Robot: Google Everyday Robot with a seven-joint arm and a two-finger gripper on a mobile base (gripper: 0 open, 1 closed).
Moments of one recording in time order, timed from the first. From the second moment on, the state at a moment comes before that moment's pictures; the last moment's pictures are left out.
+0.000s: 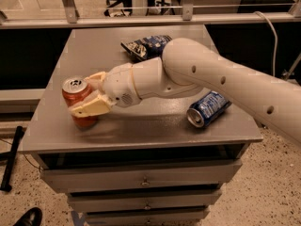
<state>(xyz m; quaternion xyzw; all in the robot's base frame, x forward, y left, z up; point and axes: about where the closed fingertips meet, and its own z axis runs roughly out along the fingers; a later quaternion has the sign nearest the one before) 0.490 0.165 0.886 -0.60 0.55 0.40 0.43</state>
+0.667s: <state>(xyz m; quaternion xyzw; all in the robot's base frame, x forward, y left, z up) 0.552 0.041 0.929 -0.55 0.61 0.29 0.49</state>
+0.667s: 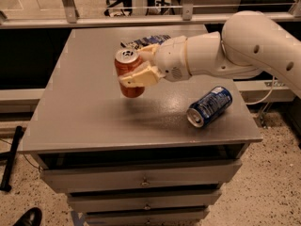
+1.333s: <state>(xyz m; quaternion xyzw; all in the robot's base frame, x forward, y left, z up) 0.559 0.027 0.937 -0.55 0.62 0.27 0.50</state>
